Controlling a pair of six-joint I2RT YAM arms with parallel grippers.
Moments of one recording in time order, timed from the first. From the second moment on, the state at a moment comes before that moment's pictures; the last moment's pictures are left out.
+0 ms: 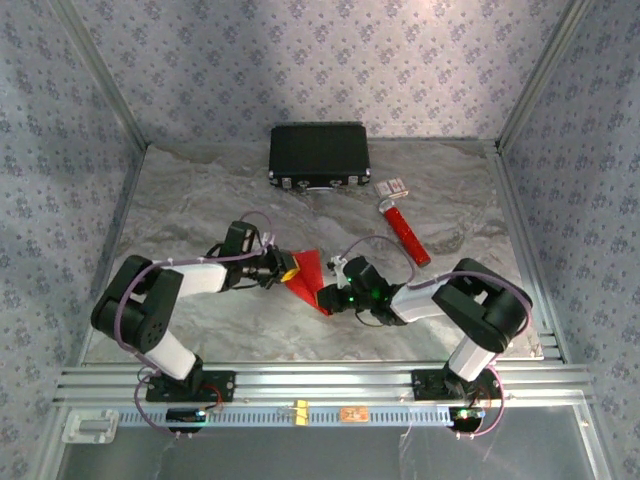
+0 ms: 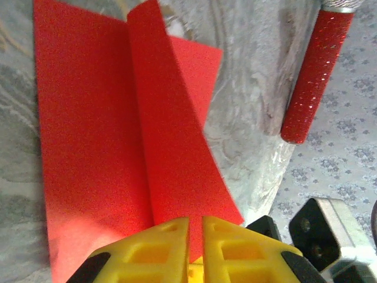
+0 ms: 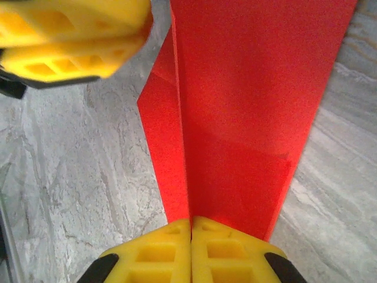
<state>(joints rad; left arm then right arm) -0.44 1.59 0.60 0.19 0.67 -1.12 0.85 1.66 0.50 0.51 -0.30 0.62</state>
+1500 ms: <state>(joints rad) -0.46 1.71 0.59 0.24 0.68 -1.04 0.72 1.78 0.45 0.78 -0.52 0.82</state>
